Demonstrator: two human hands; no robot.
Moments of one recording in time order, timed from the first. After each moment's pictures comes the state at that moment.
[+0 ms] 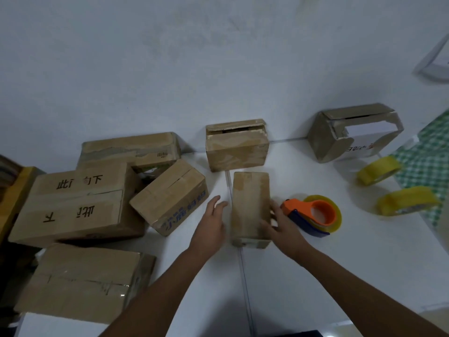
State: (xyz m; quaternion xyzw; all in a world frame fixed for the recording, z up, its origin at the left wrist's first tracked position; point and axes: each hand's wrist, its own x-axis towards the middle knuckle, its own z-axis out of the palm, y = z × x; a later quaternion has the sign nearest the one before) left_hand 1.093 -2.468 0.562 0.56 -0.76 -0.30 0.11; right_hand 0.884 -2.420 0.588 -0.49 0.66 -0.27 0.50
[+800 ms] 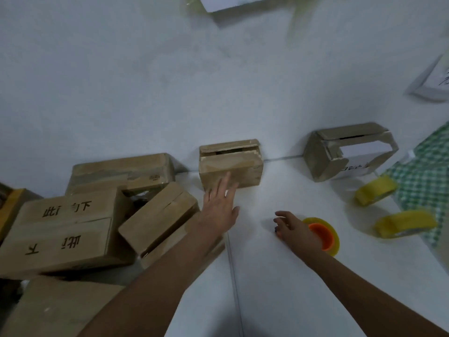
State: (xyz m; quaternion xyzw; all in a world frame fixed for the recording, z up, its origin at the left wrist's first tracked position) left_hand 1.038 -2.569 0.584 0.53 -0.84 -0.13 0.04; right_hand 0.834 -2.471 0.579 -0.43 0.75 -0.28 0.43
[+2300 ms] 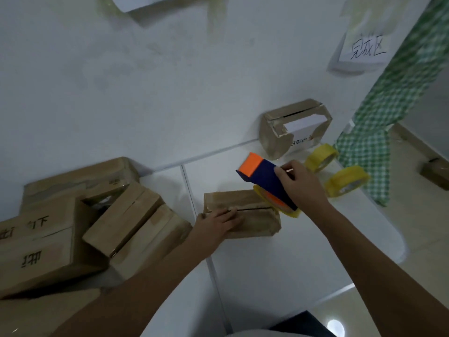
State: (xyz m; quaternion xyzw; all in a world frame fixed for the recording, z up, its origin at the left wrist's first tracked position) left_hand 1.007 -2.487 0.559 0.31 -0.94 -0.11 -0.11; right_hand 0.758 -2.436 0.667 -0.47 0.79 -0.33 0.22
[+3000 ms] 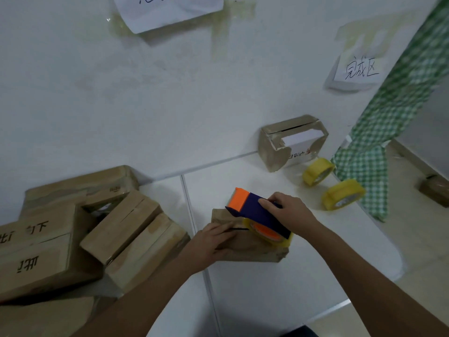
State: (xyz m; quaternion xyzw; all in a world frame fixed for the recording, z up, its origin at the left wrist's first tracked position) left_hand 1.019 -2.482 0.553 0.26 -0.94 -0.23 0.04; right_hand 0.761 -2.425 0.645 -0.53 0.78 -0.18 0.29
